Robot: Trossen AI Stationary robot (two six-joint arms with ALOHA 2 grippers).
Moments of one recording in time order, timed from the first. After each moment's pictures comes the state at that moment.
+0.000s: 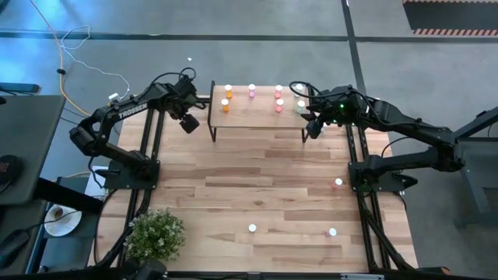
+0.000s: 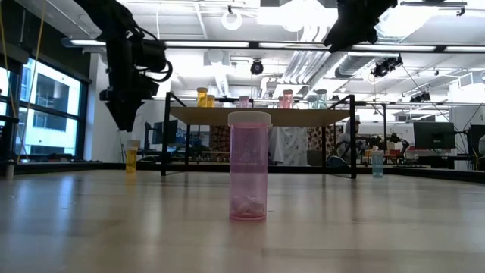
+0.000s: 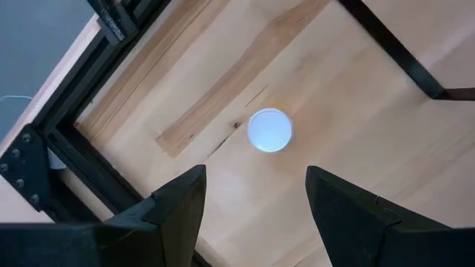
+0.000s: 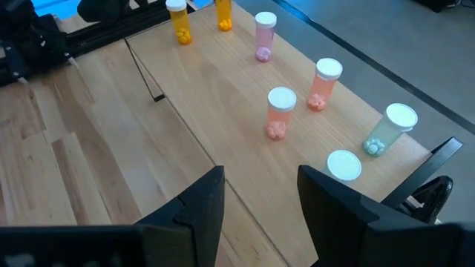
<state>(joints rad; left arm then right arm) 0.97 1.40 1.00 -0.96 -0.14 0.11 -0.38 1.04 1.13 -0.72 0.16 0.16</state>
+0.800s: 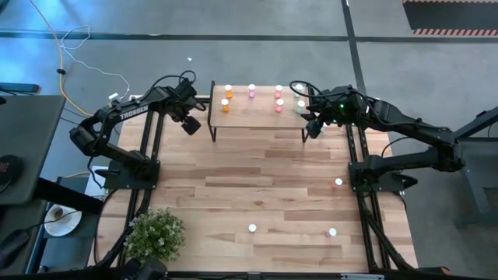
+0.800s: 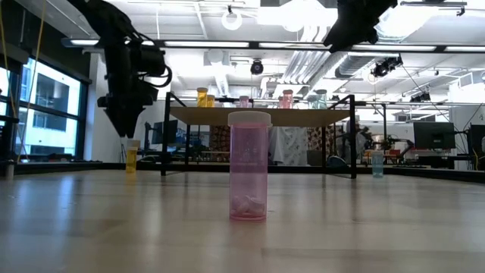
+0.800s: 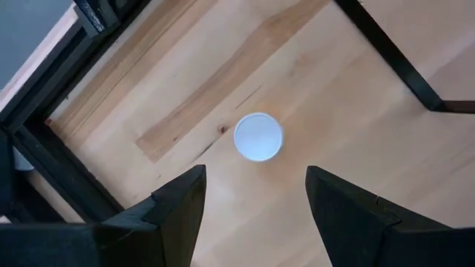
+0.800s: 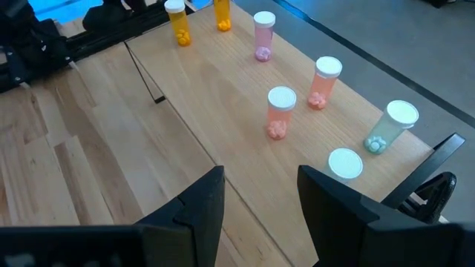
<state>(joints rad) 0.98 1.40 0.94 -0.88 -0.12 0.06 -0.38 1.04 1.13 -0.72 0.16 0.18</state>
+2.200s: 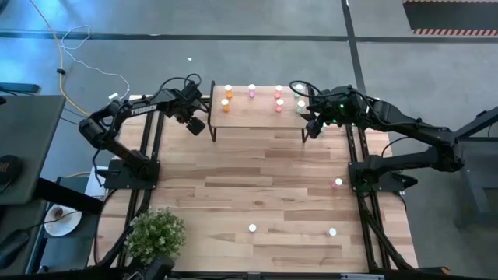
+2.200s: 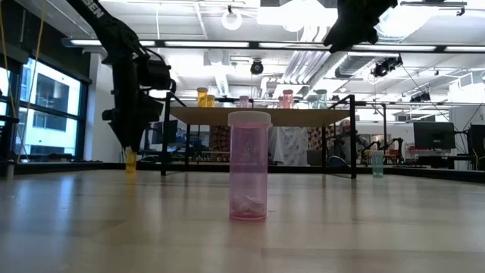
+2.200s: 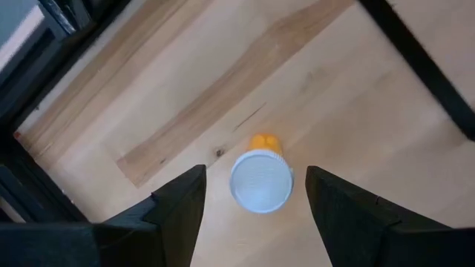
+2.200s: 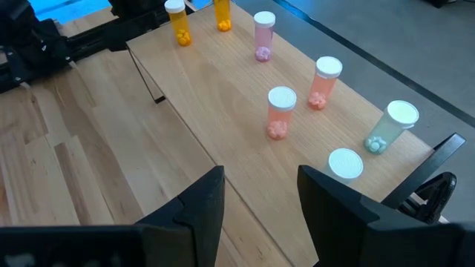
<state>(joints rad) 0.97 1.52 0.91 -0.76 -0.13 0.03 -0.38 1.04 1.13 -0.72 0.16 0.18</state>
